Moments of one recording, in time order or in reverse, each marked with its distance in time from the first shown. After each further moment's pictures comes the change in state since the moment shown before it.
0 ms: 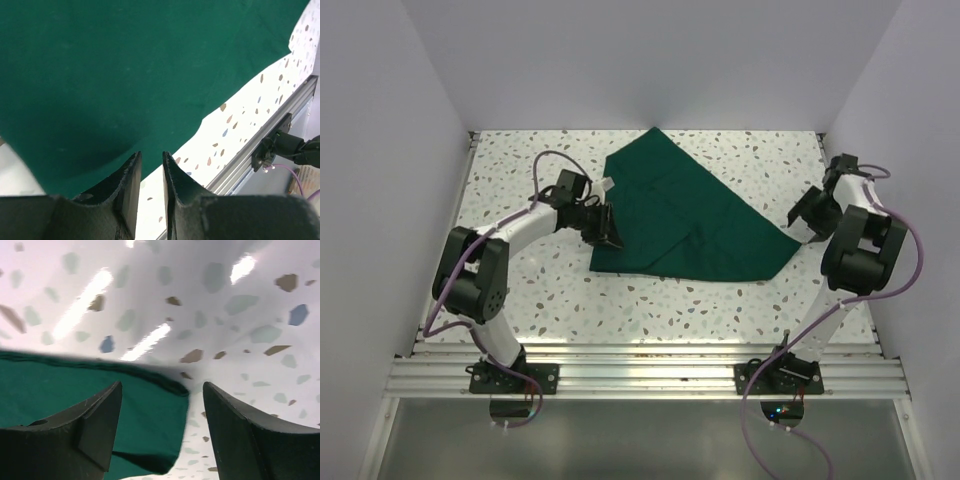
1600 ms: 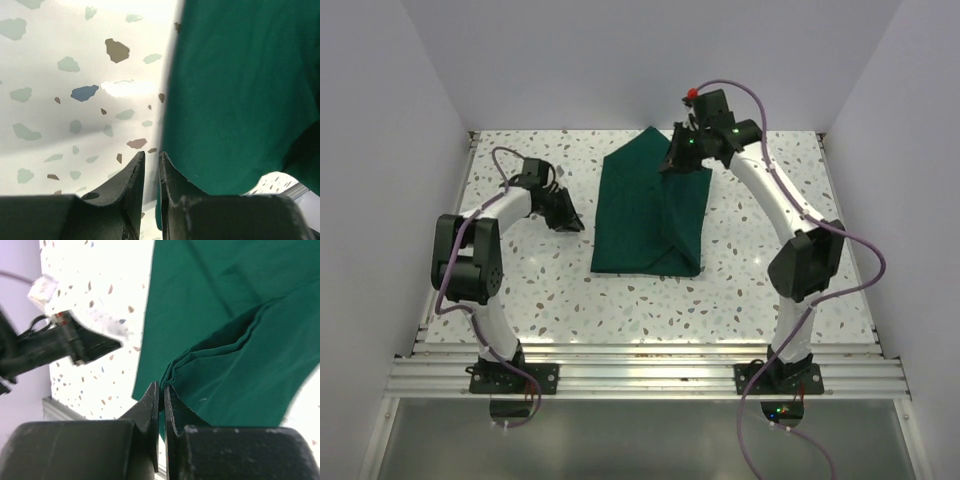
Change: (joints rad) left arm 0.239 0.096 0.114 -0.085 -0.189 -0.096; right arm 0.710 -0.060 0.482 -0.018 -0.256 0.112
